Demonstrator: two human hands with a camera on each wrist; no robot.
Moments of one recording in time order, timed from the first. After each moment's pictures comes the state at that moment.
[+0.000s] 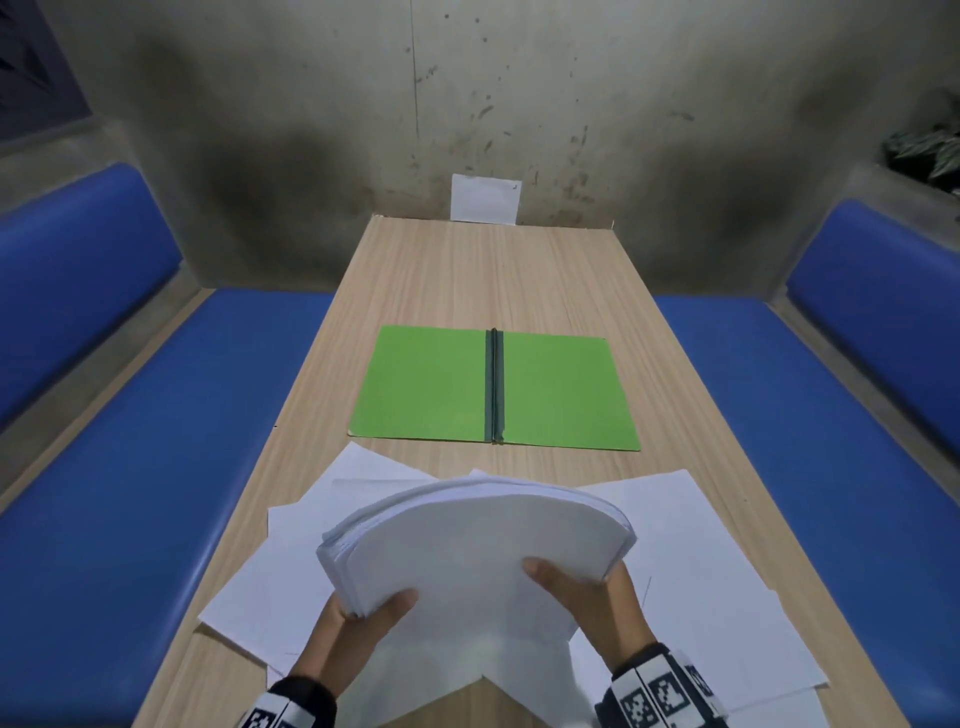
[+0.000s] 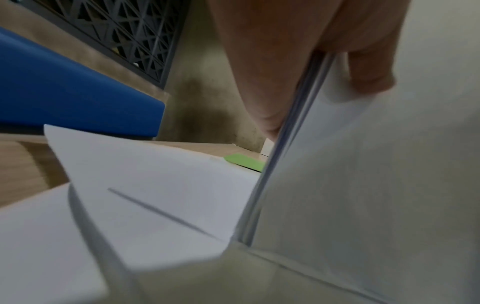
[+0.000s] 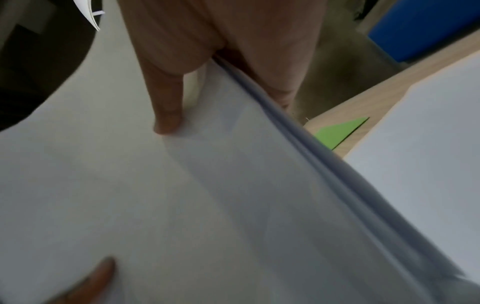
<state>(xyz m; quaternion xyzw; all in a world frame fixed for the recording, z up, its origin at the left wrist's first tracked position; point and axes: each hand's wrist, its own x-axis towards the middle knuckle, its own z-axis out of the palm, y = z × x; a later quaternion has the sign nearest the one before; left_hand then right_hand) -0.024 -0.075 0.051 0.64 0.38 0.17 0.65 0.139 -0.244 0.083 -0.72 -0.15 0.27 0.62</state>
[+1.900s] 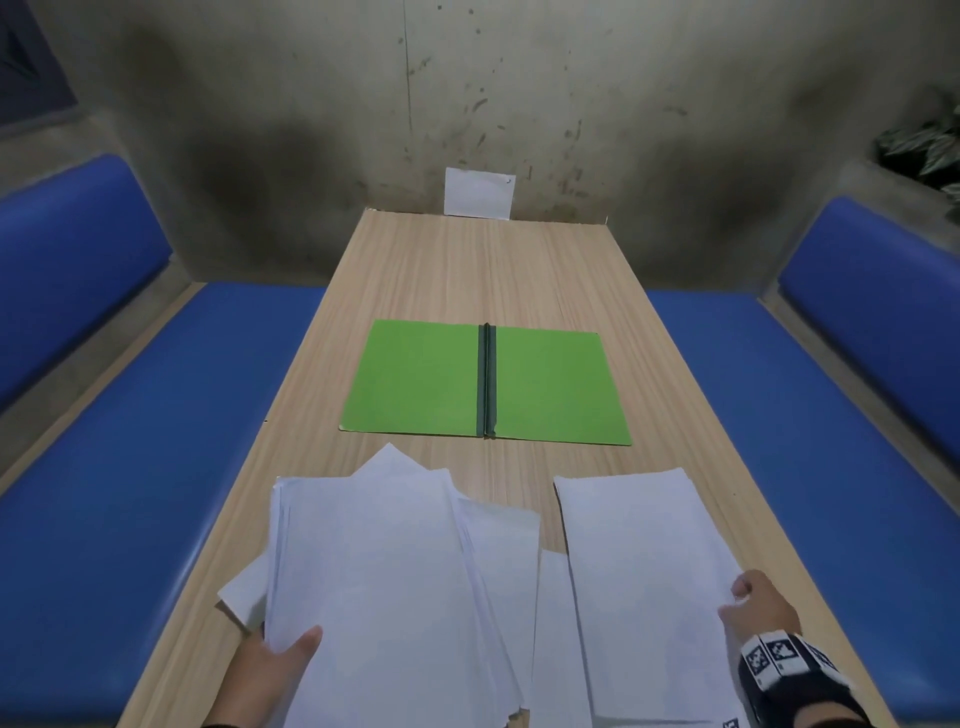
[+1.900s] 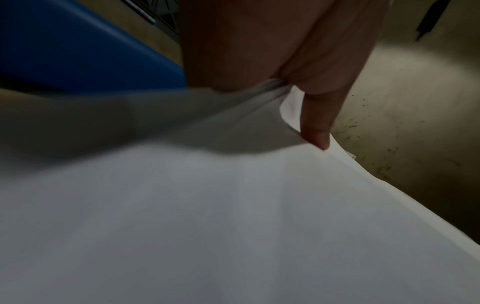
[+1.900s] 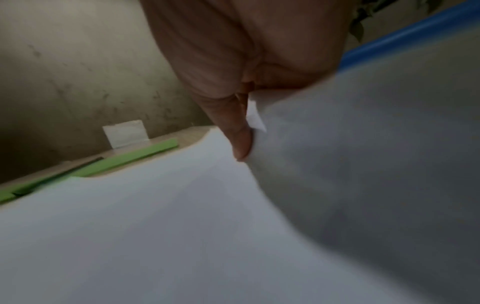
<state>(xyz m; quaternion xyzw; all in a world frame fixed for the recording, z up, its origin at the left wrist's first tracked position) -0.073 -0.037 -0.002 0.55 0.57 0.11 0.60 0.257 -0.381 0.005 -0.96 0.09 0.15 0.23</state>
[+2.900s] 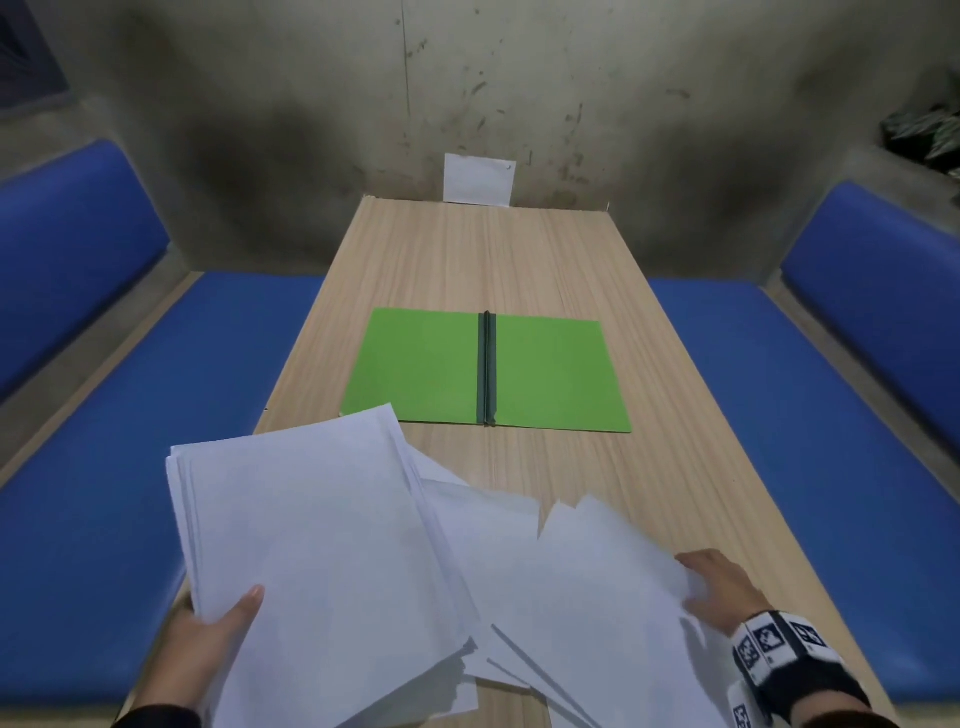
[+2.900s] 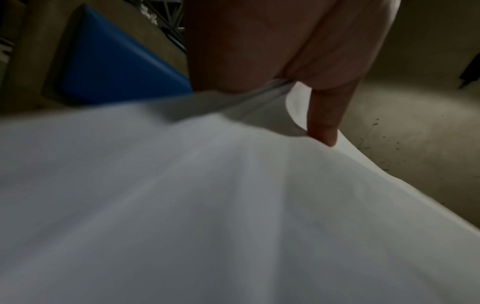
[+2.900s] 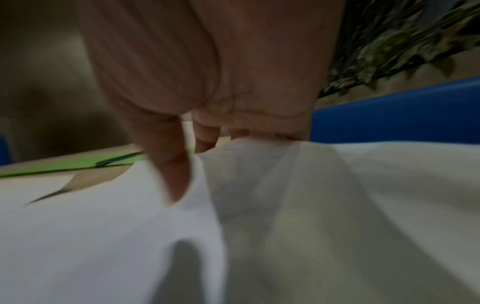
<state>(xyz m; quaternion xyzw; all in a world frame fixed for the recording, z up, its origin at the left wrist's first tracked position) -0.098 -0.014 0.034 0.54 0.59 0.21 0.57 0.257 -0.369 0.010 -0.94 -0.17 0.29 0.05</state>
